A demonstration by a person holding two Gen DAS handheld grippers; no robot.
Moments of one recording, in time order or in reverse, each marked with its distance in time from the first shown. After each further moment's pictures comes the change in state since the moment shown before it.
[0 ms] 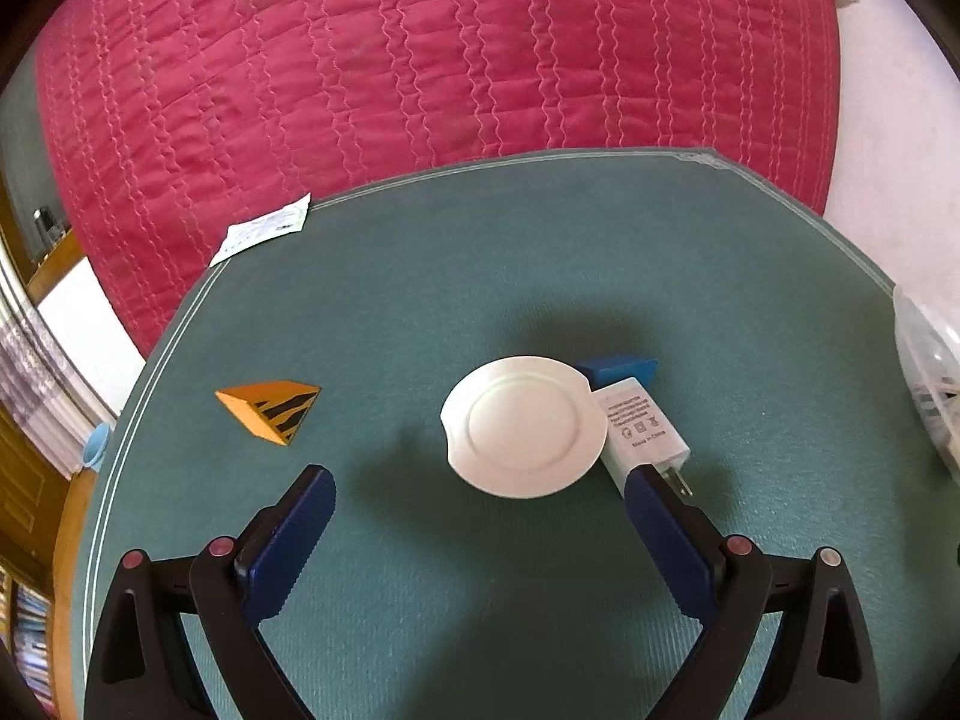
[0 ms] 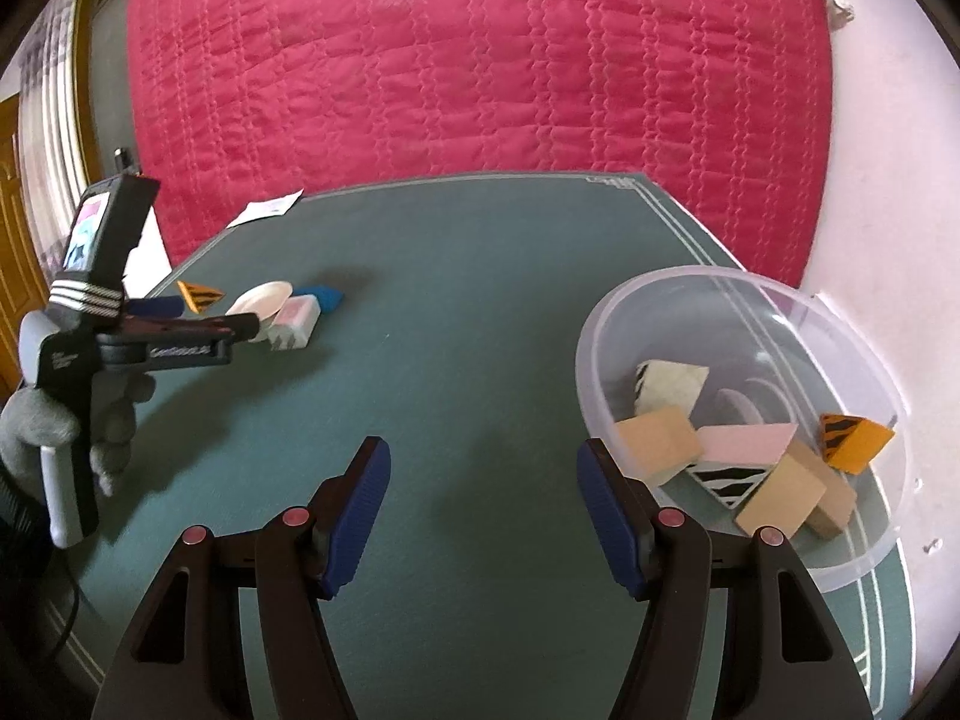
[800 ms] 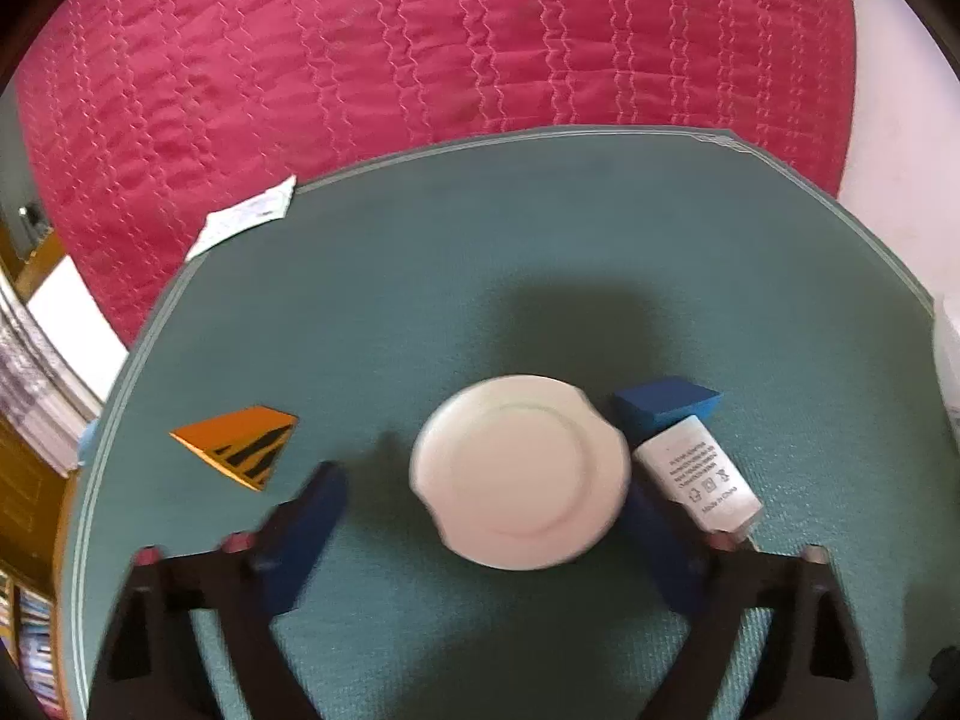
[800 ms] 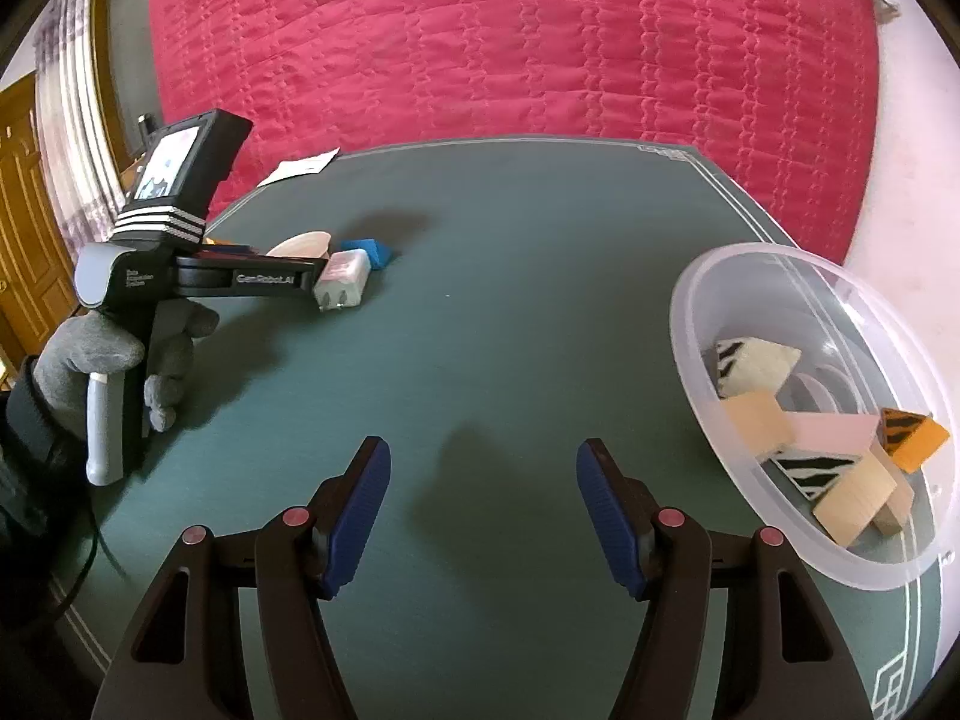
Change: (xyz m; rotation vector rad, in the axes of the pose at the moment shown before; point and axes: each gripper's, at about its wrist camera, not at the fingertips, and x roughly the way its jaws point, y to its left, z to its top) left arm 0.038 0.006 0.016 0.000 0.059 -0.023; right arm 0.017 0.026 -0.001 -0.043 0.086 0.070
